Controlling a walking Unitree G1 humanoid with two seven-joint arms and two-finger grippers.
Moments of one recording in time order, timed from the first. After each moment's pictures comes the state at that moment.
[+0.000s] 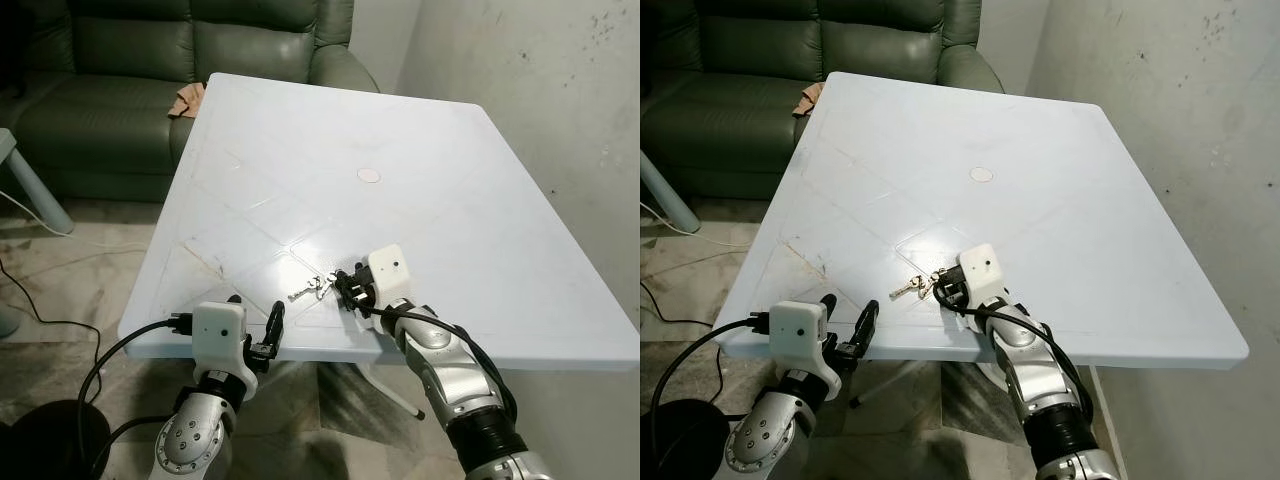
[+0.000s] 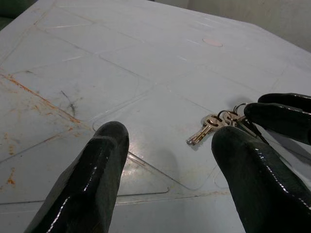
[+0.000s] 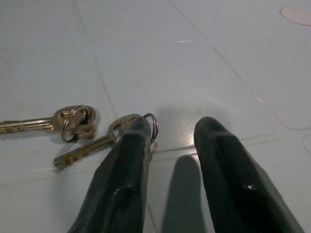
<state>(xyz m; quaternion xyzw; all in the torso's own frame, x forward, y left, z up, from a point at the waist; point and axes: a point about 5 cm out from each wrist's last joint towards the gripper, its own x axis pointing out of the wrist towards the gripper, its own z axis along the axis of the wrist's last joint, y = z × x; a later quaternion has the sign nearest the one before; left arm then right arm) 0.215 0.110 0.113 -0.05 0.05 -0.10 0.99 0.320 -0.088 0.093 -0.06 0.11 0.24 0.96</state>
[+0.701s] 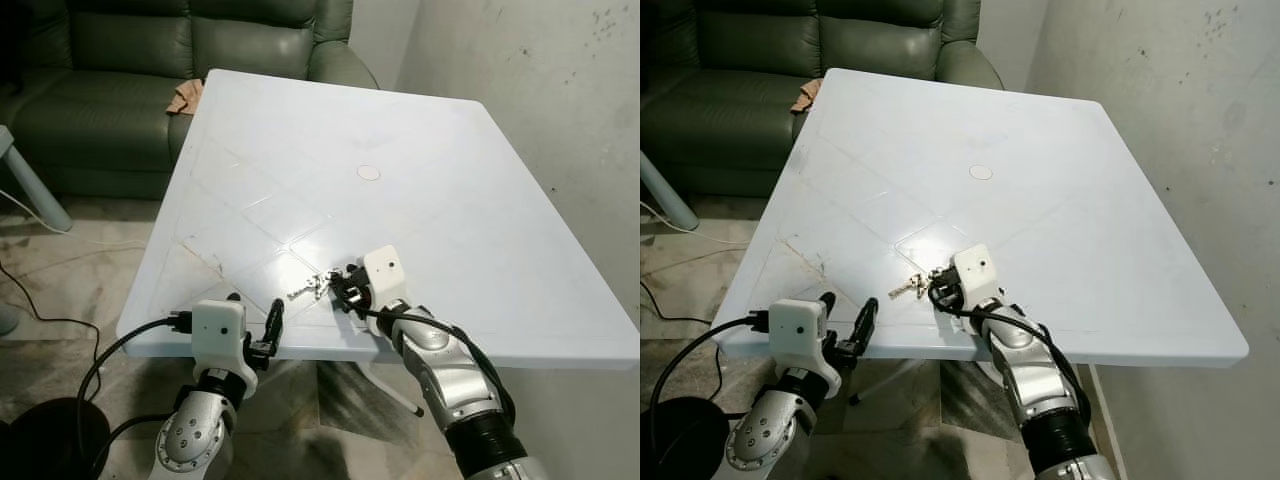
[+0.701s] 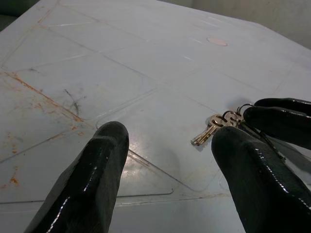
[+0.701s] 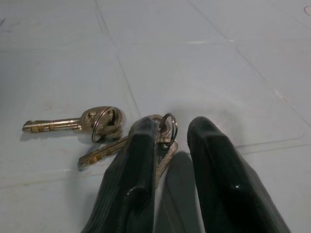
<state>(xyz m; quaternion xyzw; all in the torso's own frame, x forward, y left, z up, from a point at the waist) 0.216 0.110 0.115 -0.05 0.04 -0.09 0.99 0.316 -0.080 0.095 -0.05 0.11 0.26 0.96</state>
